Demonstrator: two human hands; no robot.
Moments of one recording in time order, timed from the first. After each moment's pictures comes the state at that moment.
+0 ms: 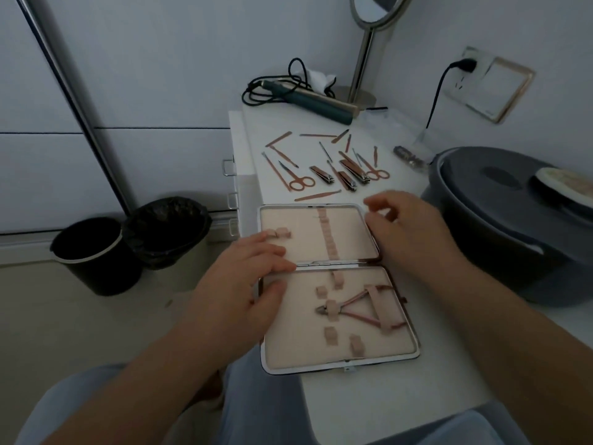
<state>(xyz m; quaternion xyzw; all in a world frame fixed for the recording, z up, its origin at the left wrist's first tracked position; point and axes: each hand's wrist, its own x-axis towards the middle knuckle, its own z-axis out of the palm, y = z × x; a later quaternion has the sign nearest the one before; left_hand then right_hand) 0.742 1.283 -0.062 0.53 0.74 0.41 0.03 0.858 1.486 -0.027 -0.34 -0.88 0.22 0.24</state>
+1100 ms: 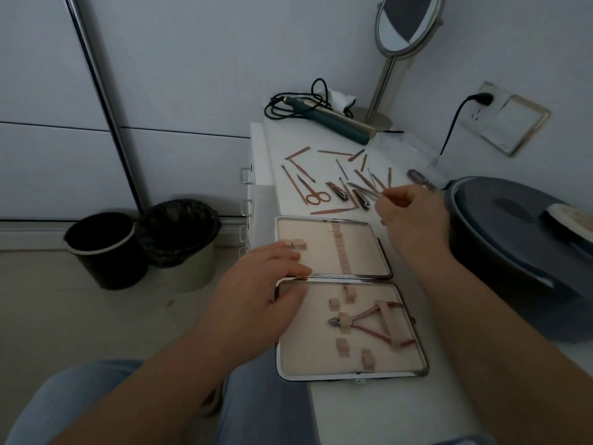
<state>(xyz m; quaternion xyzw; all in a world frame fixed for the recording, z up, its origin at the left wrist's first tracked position) 0.745 1.285 -0.055 0.49 0.75 0.44 0.02 0.821 1.493 -0.015 -0.42 -0.78 0.31 0.35</state>
